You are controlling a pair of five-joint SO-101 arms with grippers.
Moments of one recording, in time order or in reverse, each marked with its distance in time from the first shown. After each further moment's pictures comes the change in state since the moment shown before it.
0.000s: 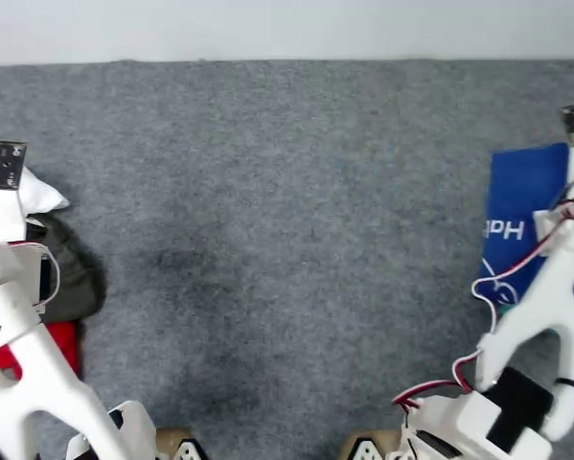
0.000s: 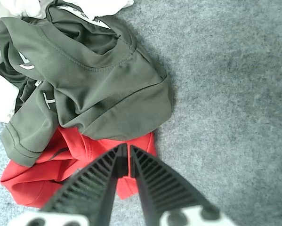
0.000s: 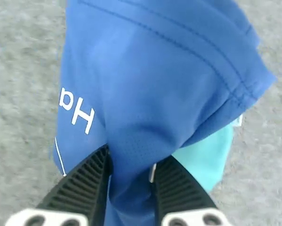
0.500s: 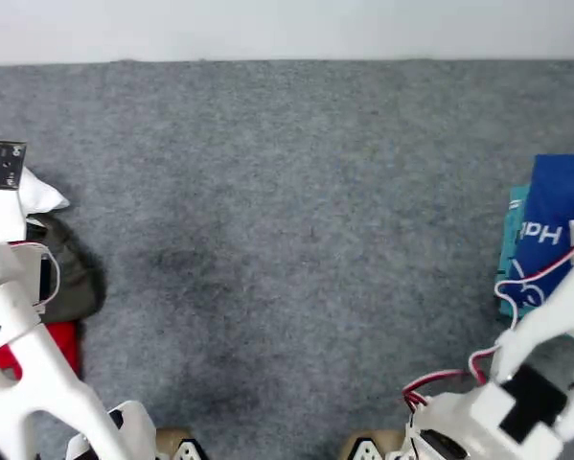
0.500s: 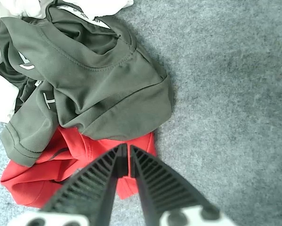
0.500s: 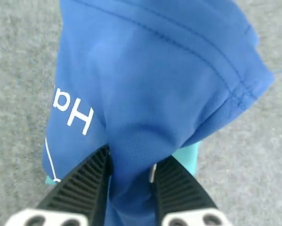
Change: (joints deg) left arm 0.0 0.0 0.0 0.0 0.0; right arm 6.2 4.6 0.1 -7.4 1.9
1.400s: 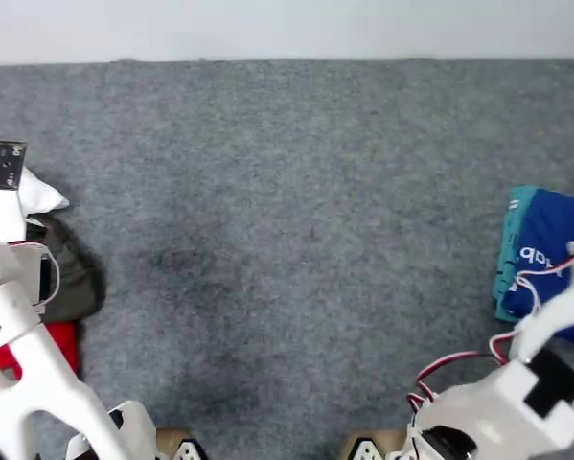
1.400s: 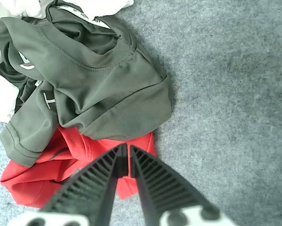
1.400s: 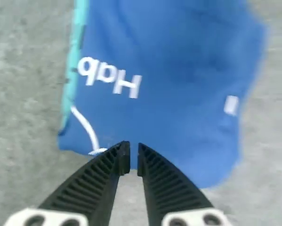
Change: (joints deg) left arm 0.0 0.0 0.0 0.0 0.0; right arm 2.2 9.5 -7.8 13.7 1.3
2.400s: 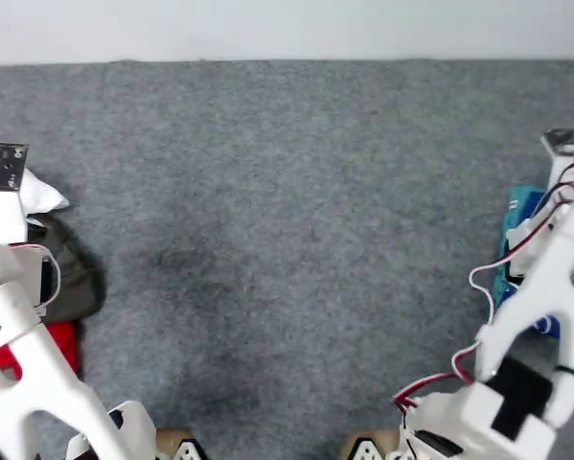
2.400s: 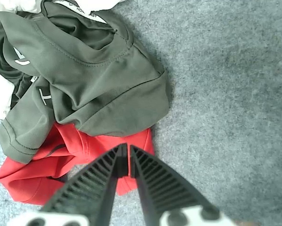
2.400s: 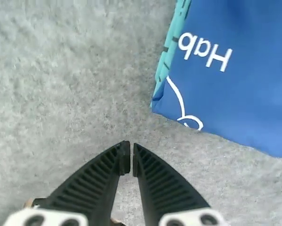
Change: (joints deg) left arm 0.0 0.0 0.0 1.1 0.0; right arm -12.0 -12.1 1.3 21.0 -13.5
